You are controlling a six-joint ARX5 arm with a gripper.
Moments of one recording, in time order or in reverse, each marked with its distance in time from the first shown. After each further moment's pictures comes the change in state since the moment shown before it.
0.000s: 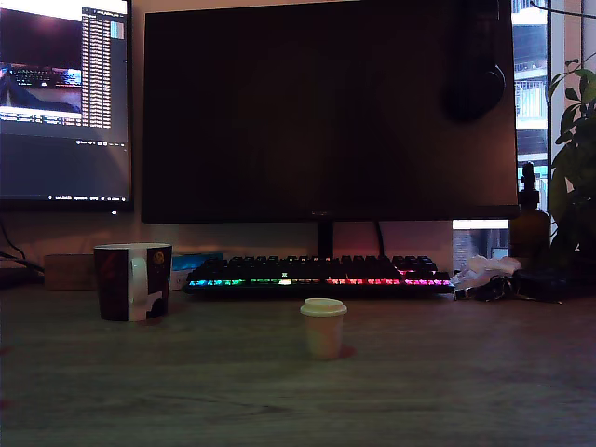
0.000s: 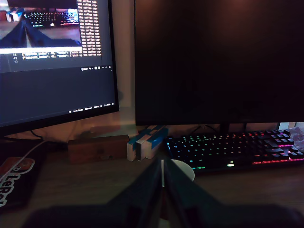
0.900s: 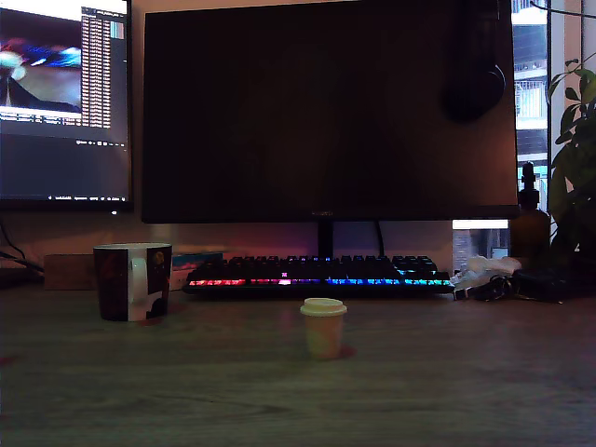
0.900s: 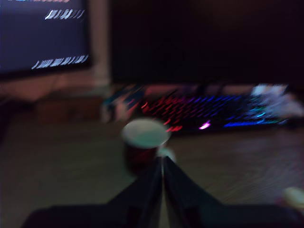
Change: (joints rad) arm -0.044 0.000 -0.013 -0.115 0.085 -0.019
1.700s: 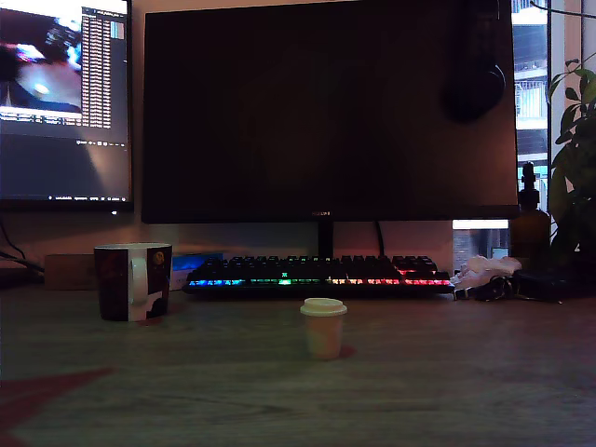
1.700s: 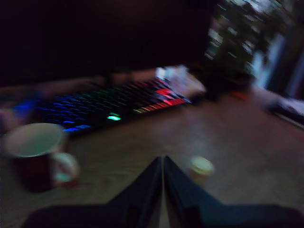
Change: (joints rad) arm -0.368 0.111 -0.063 0.146 -0.001 0.024
